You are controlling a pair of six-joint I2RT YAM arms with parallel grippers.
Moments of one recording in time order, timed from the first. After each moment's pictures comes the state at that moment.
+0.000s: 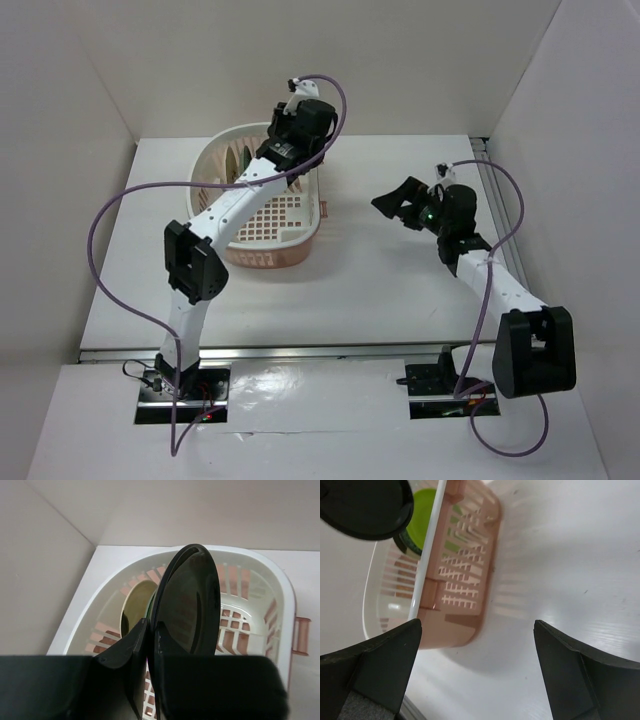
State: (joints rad) left arm -0.62 2.09 2.21 -0.57 -1.04 -0.06; right arm 0.08 1.24 0.71 0.25 -0.46 0.68
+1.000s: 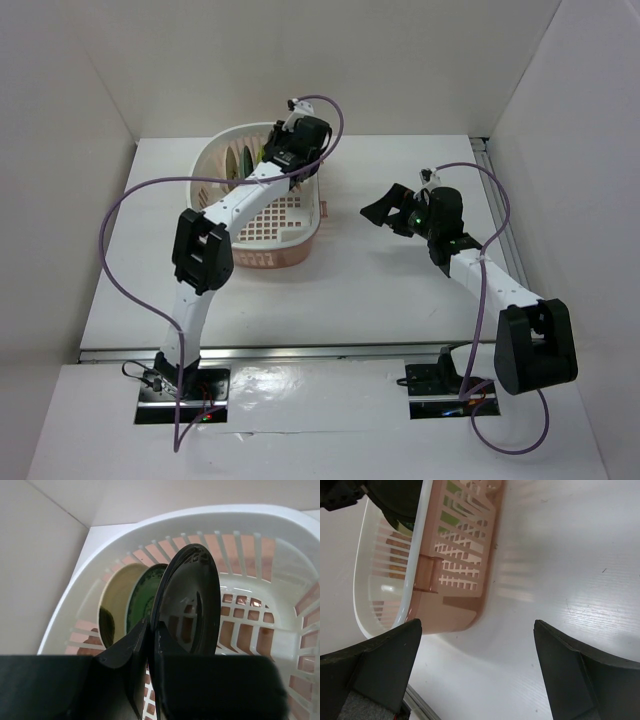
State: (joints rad) left arm -0.55 2.19 2.08 -0.46 -1.02 -0.03; right arm 0.18 1.27 0.71 0.20 -0.43 0.67
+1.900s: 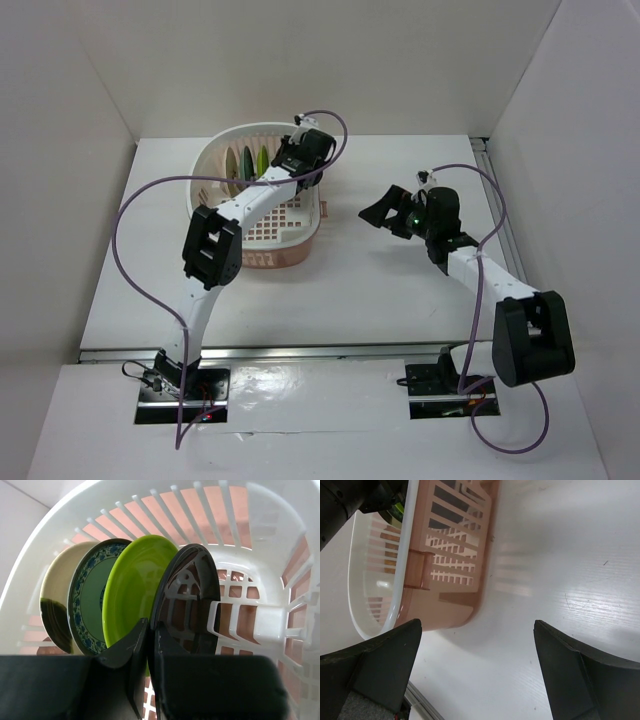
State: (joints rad) left arm -0.55 2.29 2.08 -0.51 -0.93 -0.09; right arm 0.18 1.31 0.71 0.20 -0.45 0.67
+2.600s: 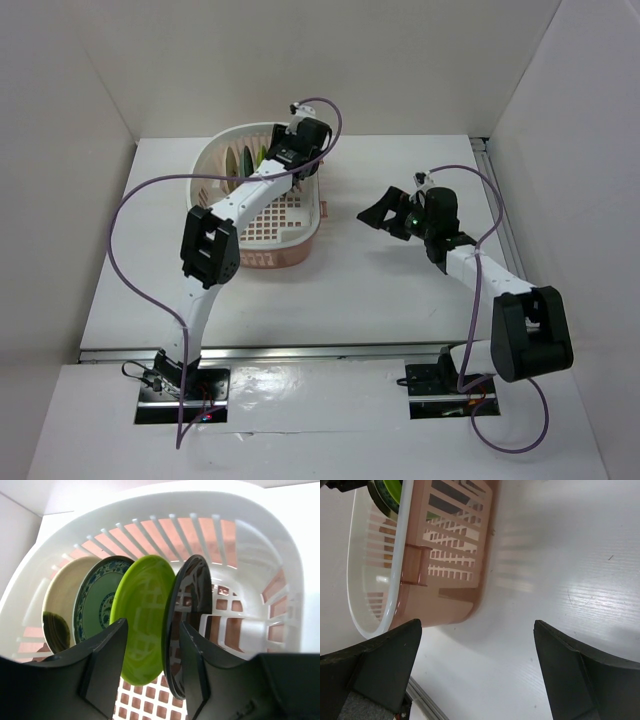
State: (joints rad) left arm -0.53 2.29 2.17 -0.54 -0.87 -0.12; right arm 0.18 1.33 0.71 0.21 -0.47 0.67
